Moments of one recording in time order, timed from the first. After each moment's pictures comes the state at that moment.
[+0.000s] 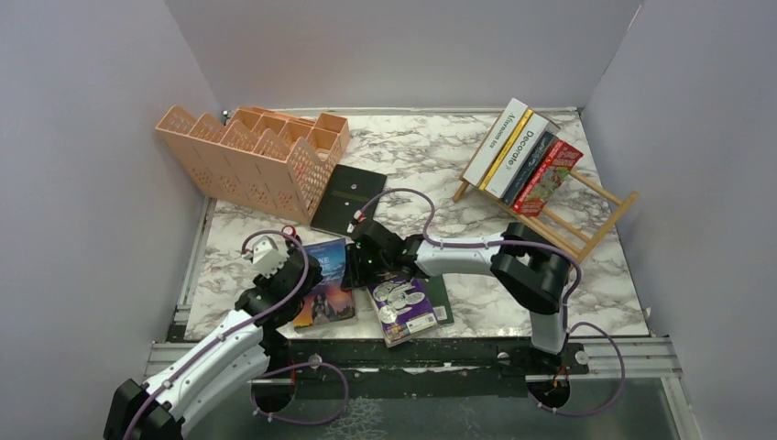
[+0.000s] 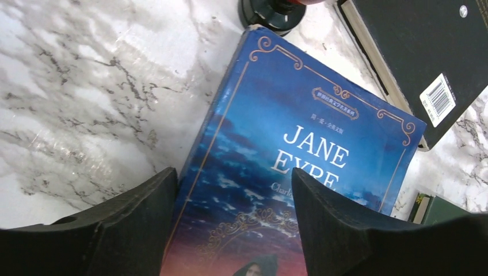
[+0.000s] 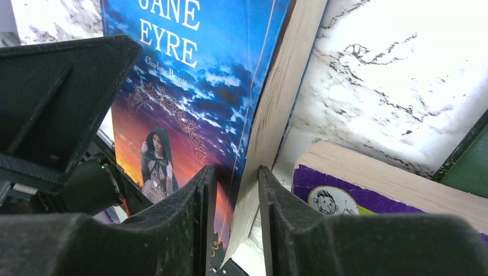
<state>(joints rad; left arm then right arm) -0.61 0.68 0.31 -0.58 -0.58 -1.14 1.10 1.94 1.21 -0.09 -0.13 0.84</state>
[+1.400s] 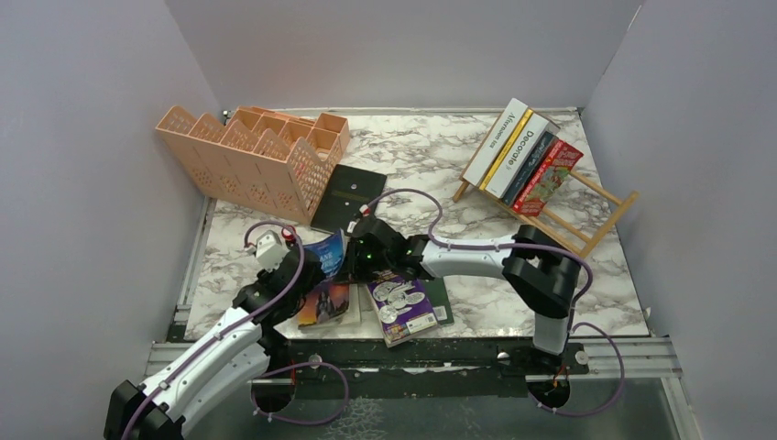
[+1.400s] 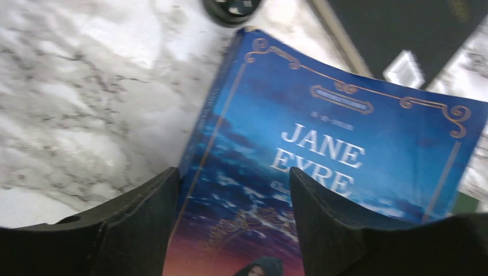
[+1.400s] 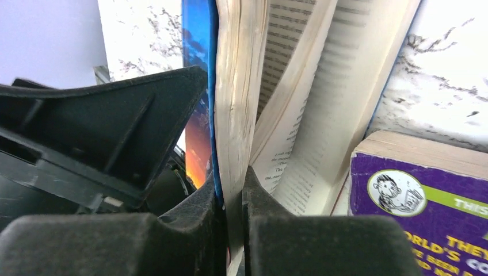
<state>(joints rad) -0.60 0.64 0.33 -0.60 -0.53 -1.11 1.10 1.90 1.19 0.00 -0.14 1.05</state>
